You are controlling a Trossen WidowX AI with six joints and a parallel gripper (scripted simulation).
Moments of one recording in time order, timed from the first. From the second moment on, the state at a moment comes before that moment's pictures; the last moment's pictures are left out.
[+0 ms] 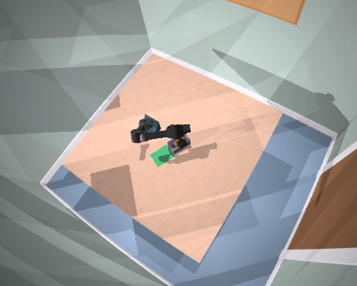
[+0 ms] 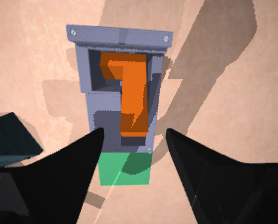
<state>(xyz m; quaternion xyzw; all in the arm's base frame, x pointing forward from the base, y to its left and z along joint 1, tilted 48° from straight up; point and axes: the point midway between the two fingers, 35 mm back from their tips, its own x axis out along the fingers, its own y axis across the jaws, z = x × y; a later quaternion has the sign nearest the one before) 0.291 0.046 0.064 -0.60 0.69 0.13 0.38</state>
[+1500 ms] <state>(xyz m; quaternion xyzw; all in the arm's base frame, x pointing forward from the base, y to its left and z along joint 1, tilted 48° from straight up) 0.292 0.014 0.034 -0.60 0.69 0.13 0.38</state>
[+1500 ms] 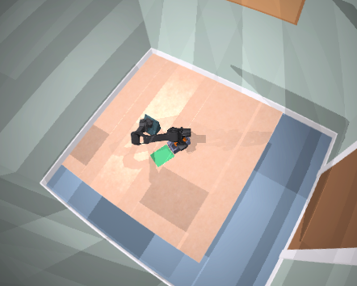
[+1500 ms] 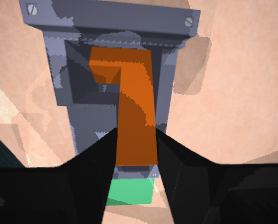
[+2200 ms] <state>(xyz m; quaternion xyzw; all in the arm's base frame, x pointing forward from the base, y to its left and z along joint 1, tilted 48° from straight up) 0.291 0.024 0.045 -0.60 0.69 0.13 0.38</state>
